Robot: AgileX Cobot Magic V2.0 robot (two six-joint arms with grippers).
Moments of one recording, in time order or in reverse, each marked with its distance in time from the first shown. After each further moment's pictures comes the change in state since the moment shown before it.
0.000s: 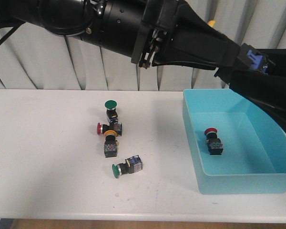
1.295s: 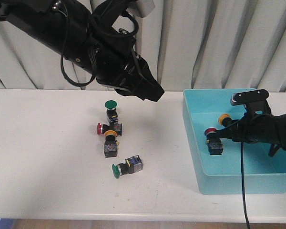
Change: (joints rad) left arm 0.000 0.000 0.000 0.633 0.004 -0.081; right arm 0.000 0.998 -0.025 -0.010 -0.844 -0.021
